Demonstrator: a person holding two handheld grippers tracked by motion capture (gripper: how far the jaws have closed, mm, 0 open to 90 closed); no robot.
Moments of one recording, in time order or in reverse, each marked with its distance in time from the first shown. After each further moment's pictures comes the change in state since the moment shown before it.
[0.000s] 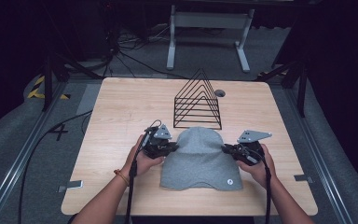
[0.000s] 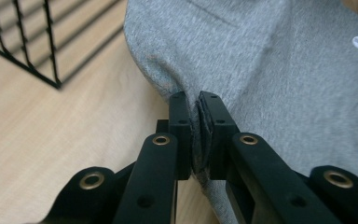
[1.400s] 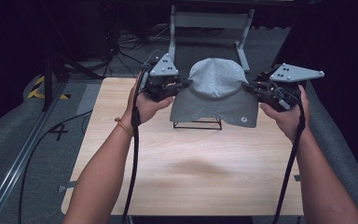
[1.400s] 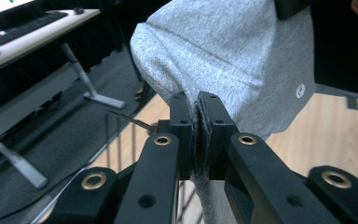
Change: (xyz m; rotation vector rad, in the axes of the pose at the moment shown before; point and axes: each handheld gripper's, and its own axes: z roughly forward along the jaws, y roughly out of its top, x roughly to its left) left arm 0.025 0.172 -0.107 -0.281 0.163 0.171; right arm -0.030 0.167 -0.111 -0.249 -0.197 -0.139
